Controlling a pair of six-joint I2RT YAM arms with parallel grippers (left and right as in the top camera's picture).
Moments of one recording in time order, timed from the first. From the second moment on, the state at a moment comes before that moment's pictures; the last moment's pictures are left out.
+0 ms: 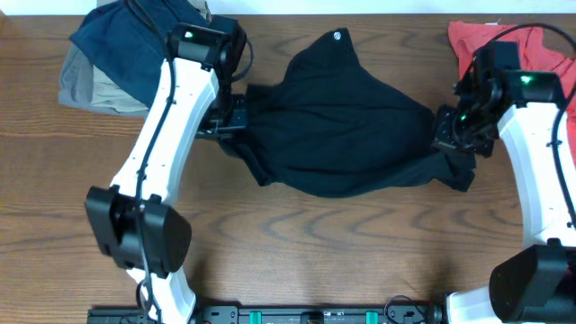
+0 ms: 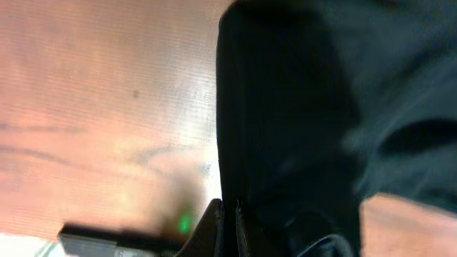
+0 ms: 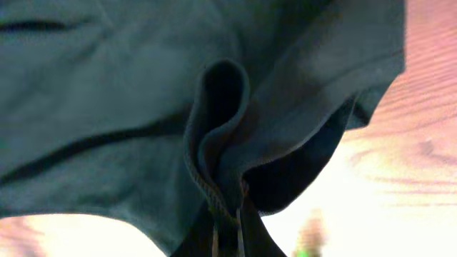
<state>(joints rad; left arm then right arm) -0.27 1.92 1.92 -1.64 -0.05 -0.39 -0.03 1.65 1.51 -1.32 -0.14 0.28</state>
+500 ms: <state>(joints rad) -0.27 1.55 1.74 -1.70 -0.03 -0.43 0.00 1.33 1.25 -1.29 -0.16 0.33</state>
